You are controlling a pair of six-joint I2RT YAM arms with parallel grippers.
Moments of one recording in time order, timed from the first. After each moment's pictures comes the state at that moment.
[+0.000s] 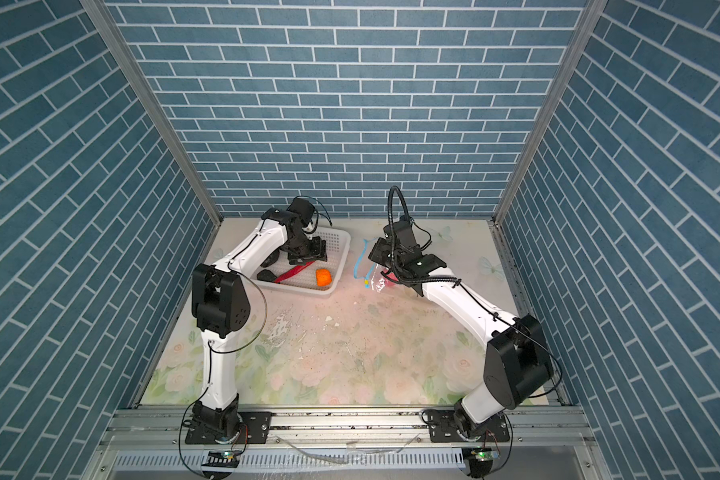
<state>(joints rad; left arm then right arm) -0.34 2.17 2.01 -1.11 0.14 -0.42 0.61 1.54 1.27 -0.30 0.06 0.82</state>
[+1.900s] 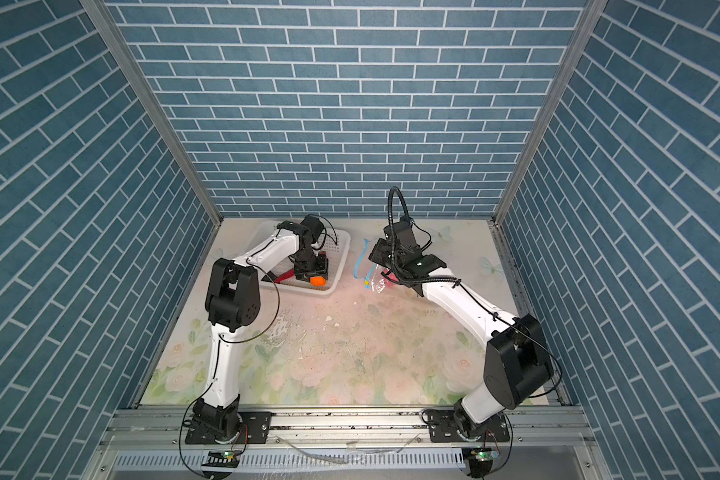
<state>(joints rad) -0.37 2.27 1.93 -1.10 0.13 -0.43 0.61 1.54 1.26 -0.30 0.06 0.82</state>
